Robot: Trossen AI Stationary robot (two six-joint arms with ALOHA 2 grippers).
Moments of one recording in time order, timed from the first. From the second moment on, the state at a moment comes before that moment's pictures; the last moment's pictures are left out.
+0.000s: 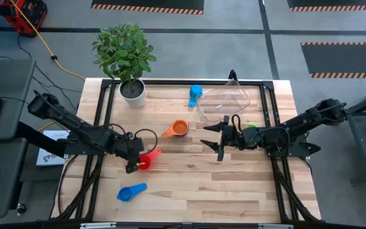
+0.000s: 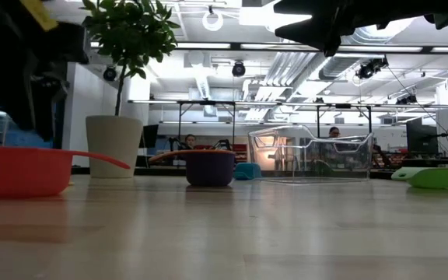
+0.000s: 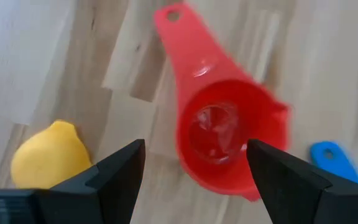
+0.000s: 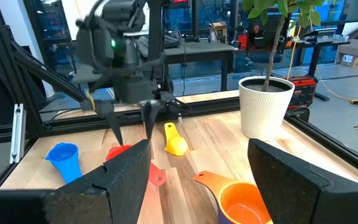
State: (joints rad) left arm -0.43 1.16 0.65 -0.68 -0.18 -0.71; right arm 0.28 1.24 0.54 0.63 0.47 0.08
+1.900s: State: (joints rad) left arm -0.04 1.51 0.97 -0.23 -0.48 0.90; right arm 0.24 1.28 0.55 0.71 0.44 0.07
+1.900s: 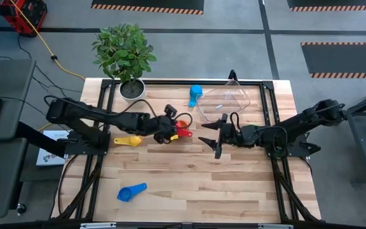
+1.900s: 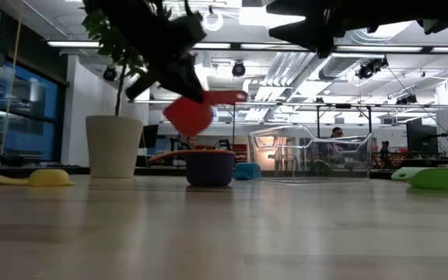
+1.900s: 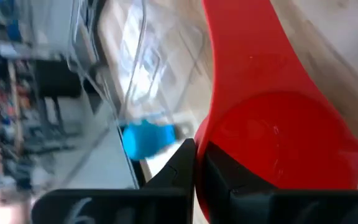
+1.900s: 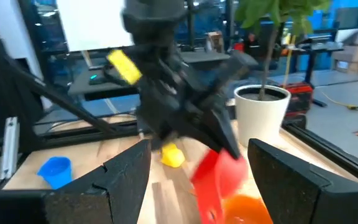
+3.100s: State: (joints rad) left arm -0.13 1.60 1.04 0.21 -0.88 0.53; right arm 0.21 1.43 0.54 0.72 0.68 0.25
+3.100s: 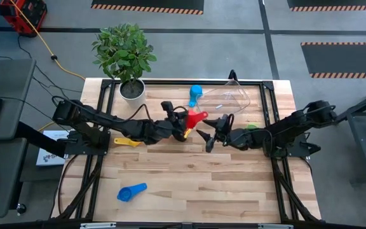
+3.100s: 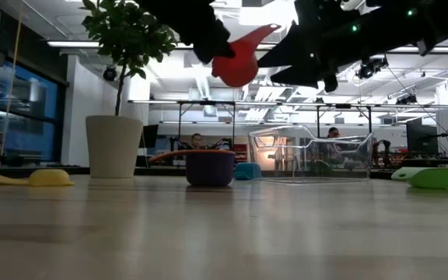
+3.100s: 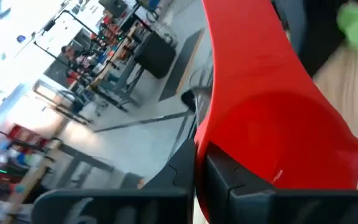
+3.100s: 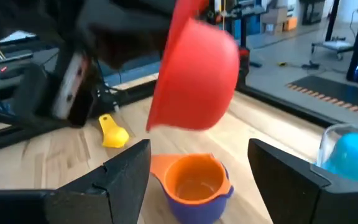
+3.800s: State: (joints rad) left arm -0.15 1.60 1.04 0.16 -0.89 0.44; right arm 0.14 1.43 0.54 1.08 0.69 0.13
